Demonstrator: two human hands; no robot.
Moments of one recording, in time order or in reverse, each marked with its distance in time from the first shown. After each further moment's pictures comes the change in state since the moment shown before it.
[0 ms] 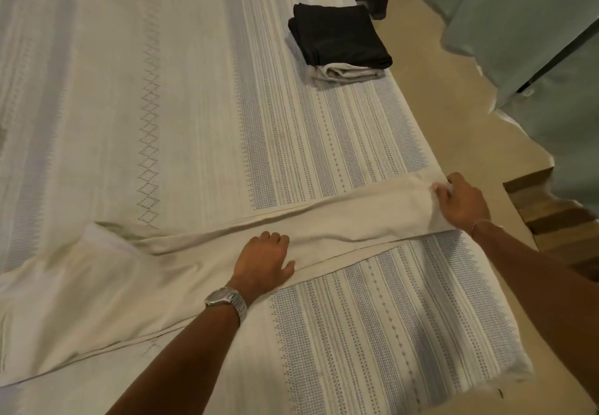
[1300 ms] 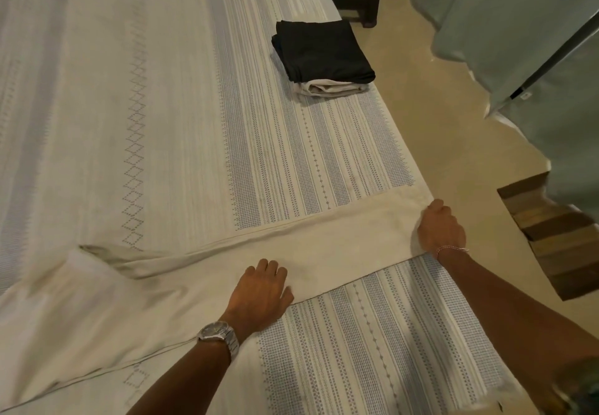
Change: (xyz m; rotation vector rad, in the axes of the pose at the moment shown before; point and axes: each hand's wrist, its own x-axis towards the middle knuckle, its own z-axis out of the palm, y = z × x) left_hand -0.001 0.030 0.020 0.078 0.139 0.102; right_hand 0.004 0.018 0.035 -0.327 0.073 0.060
